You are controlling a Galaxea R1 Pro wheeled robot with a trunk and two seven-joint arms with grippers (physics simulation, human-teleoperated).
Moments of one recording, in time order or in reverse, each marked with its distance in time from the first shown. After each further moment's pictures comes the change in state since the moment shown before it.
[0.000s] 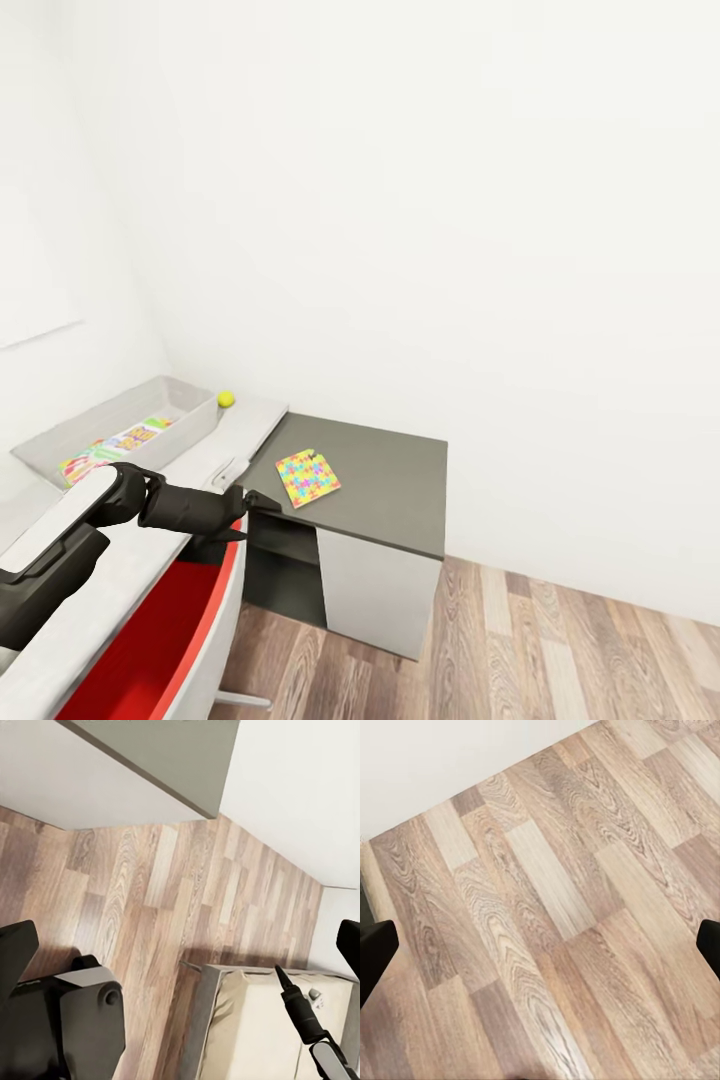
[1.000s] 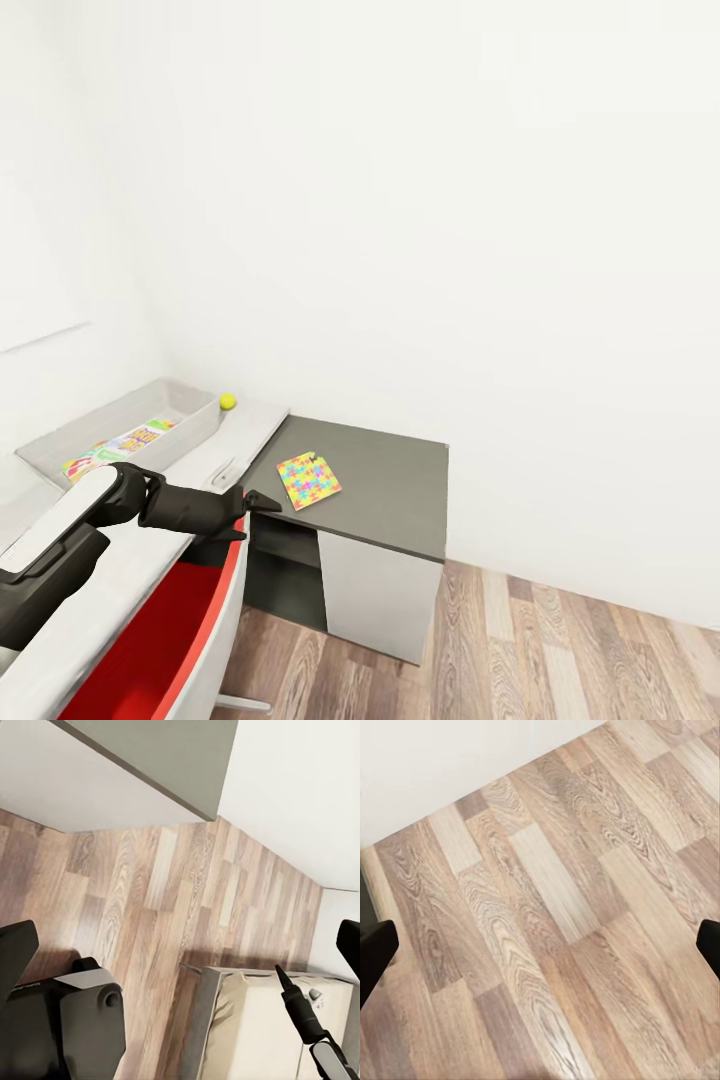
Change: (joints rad) left arm 0.000 -0.001 0.000 0.000 0.000 0.000 0.001; right arm 0.000 0.000 -0.003 0.000 -0.001 0.000 0.001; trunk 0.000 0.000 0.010
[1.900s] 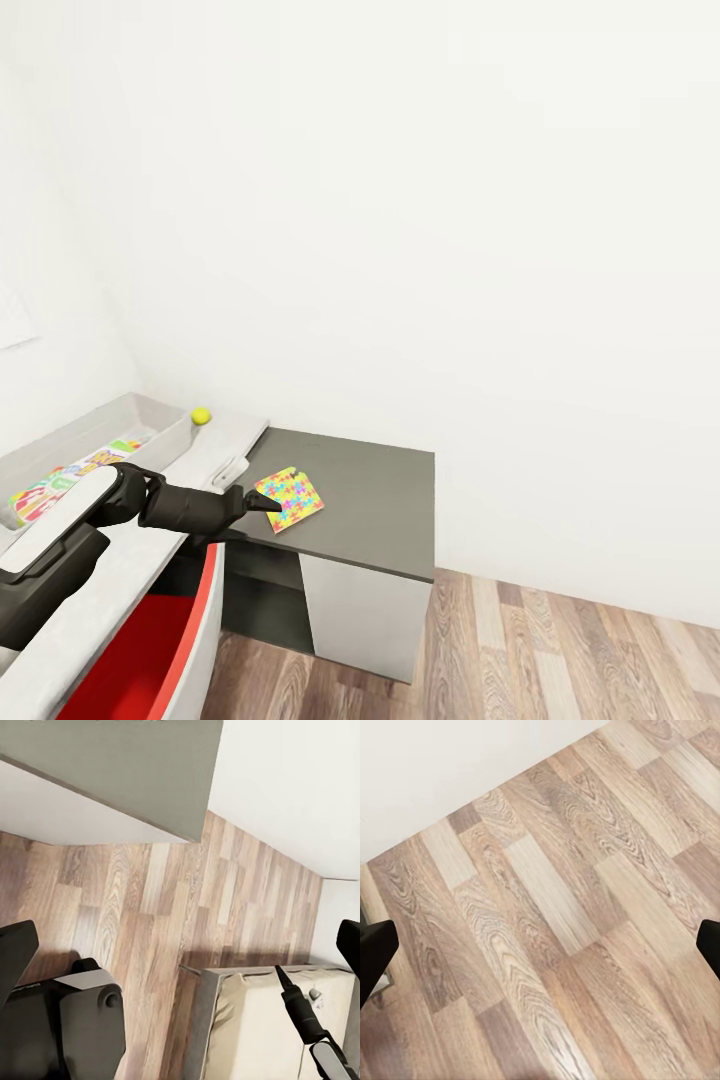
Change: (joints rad) left arm 0.000 0.000 0.000 0.000 0.000 0.000 0.000; right arm 0.000 0.000 0.000 -0.001 0.002 0.000 0.001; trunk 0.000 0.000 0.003
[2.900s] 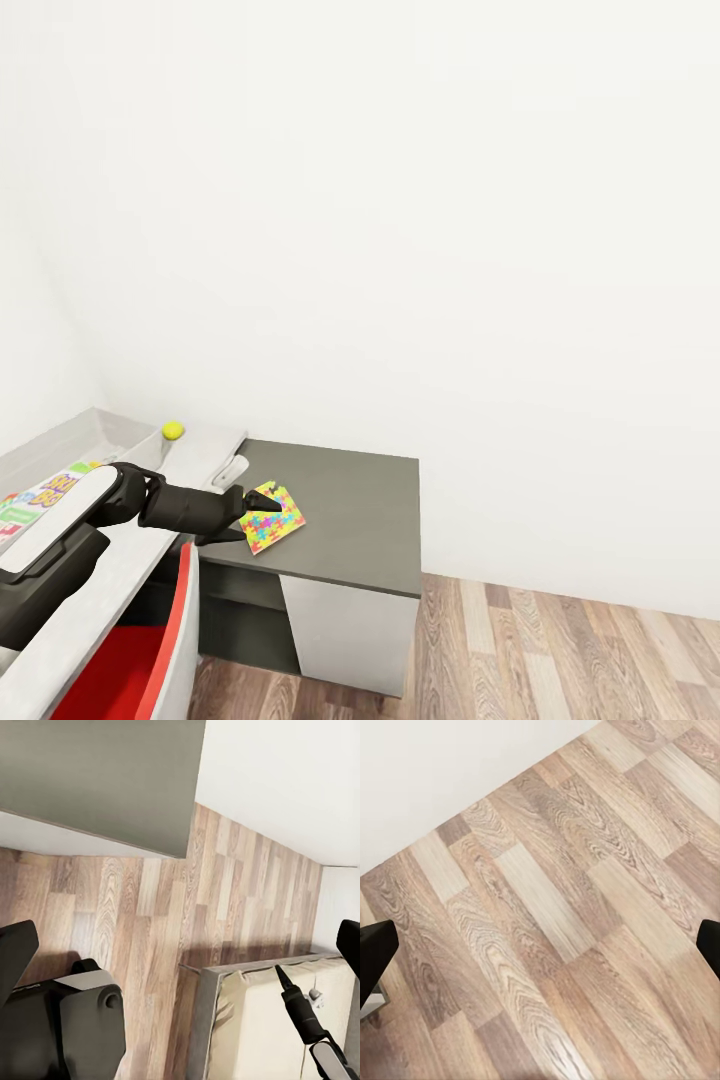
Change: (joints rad) left arm 0.000 0.000 0.000 0.000 0.000 0.000 0.001; right arm 0.000 0.000 0.001 0.000 0.001 0.000 -0.001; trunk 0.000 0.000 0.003
